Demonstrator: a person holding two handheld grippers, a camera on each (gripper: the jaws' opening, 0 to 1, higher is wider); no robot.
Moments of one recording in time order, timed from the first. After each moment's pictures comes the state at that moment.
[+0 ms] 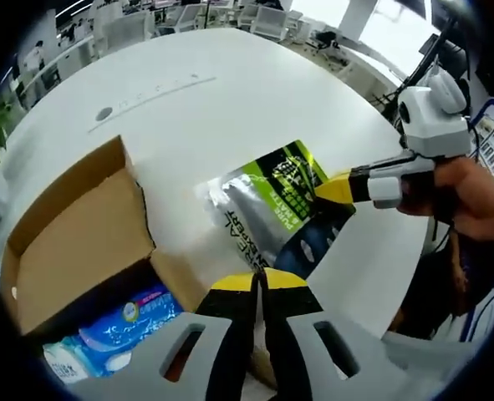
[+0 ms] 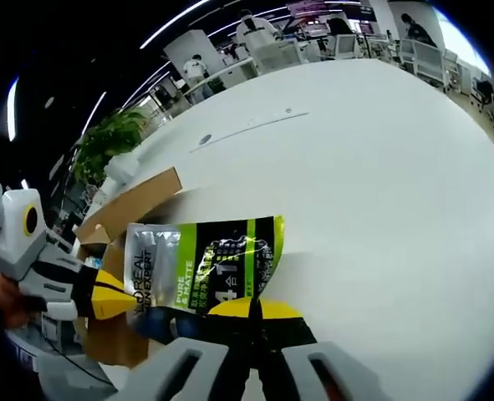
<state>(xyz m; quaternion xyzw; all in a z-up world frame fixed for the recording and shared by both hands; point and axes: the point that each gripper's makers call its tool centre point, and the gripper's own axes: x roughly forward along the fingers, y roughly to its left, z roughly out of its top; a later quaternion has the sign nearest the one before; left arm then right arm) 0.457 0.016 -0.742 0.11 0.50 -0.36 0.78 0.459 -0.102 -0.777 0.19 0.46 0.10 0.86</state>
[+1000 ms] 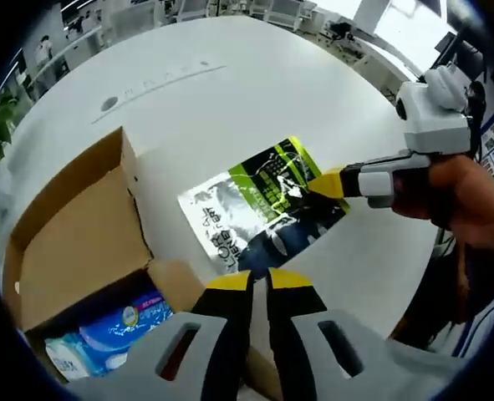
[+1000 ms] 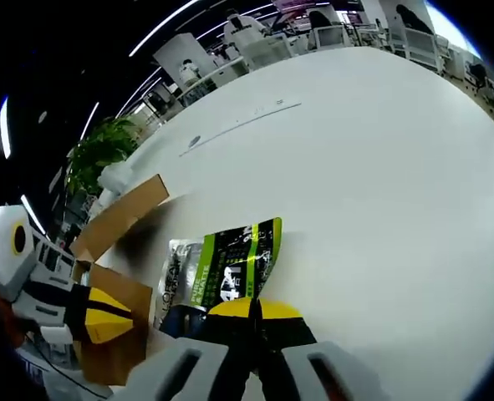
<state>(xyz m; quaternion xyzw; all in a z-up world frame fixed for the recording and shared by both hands) 0.459 0.015 -0.746 0.11 0.52 -0.34 0.78 0.480 -0.100 -0.790 0.22 0.46 0.09 0.85</state>
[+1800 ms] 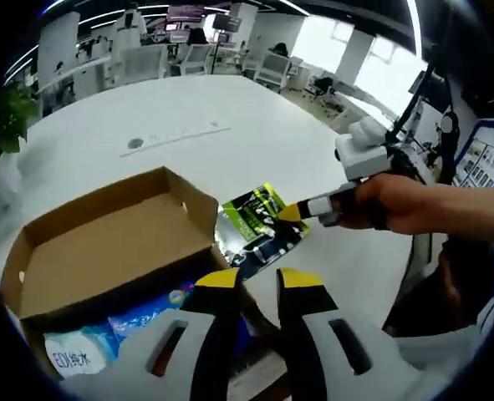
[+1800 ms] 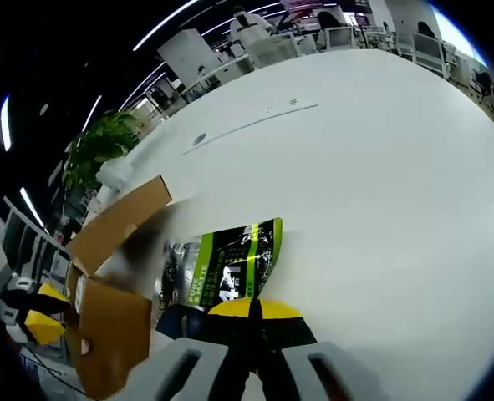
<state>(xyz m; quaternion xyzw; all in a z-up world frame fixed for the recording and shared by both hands) 0.460 0.058 -0.677 0.02 0.39 -0.39 0.83 0.506 -0.080 -0.791 0.20 0.47 0.10 0.86</state>
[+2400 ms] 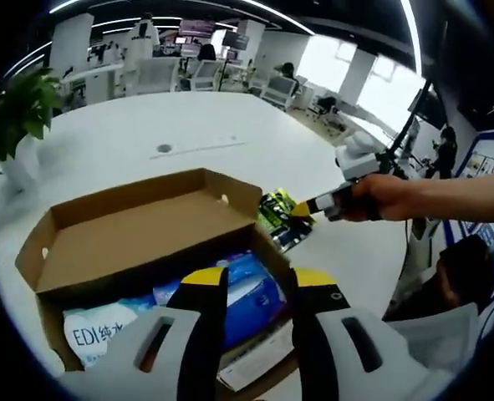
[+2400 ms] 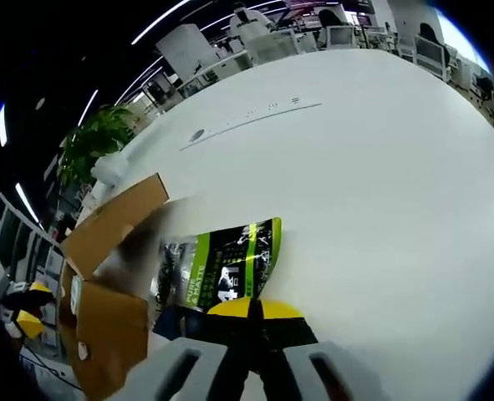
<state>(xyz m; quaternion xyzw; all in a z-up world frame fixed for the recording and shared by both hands) 0.455 0.130 -0.667 0.00 0.37 -0.37 0.85 0.508 -0.081 -0.792 0.18 0.48 0.10 0.85</state>
